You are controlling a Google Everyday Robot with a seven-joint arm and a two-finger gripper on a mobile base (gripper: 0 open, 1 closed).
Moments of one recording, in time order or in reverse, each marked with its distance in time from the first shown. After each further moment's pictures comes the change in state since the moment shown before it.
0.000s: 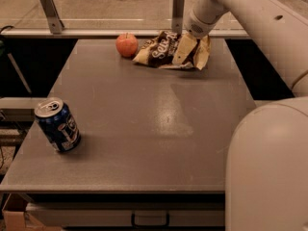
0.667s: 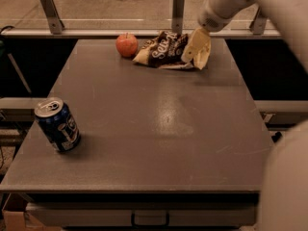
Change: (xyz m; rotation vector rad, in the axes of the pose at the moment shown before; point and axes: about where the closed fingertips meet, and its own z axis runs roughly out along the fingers) arm 0.008 0.001 -0.045 0.016 -0.086 -0.023
